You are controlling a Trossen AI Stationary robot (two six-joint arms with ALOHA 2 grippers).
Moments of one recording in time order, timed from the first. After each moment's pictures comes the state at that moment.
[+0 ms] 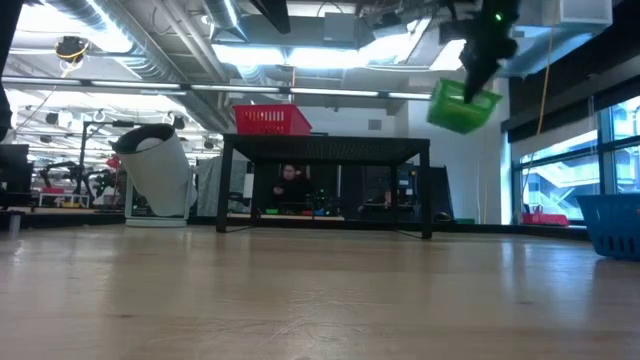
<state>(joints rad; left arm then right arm) 0.10 1.68 1.99 -1.31 -0.58 -0.06 -0.51 1.30 1.39 -1.23 0.27 -0.36</state>
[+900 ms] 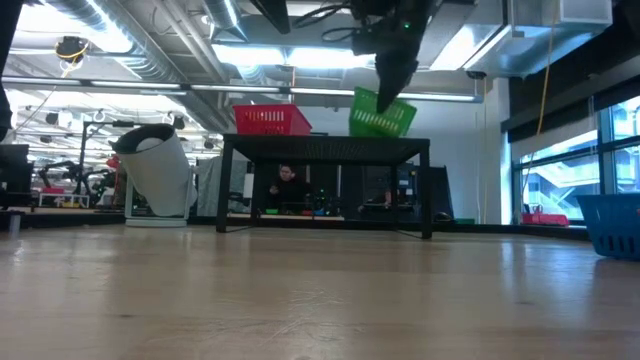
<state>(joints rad) 0.10 1.68 1.99 -1.31 -0.58 -0.03 -0.34 1.80 1.80 -1.21 0.10 -0.20</state>
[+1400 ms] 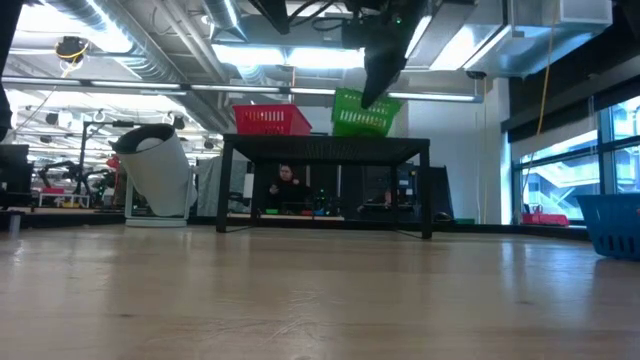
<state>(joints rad) 0.10 1.68 1.99 -1.31 -0.58 -0.04 -0.30 1.81 1.80 -1.12 0.09 -0.21</state>
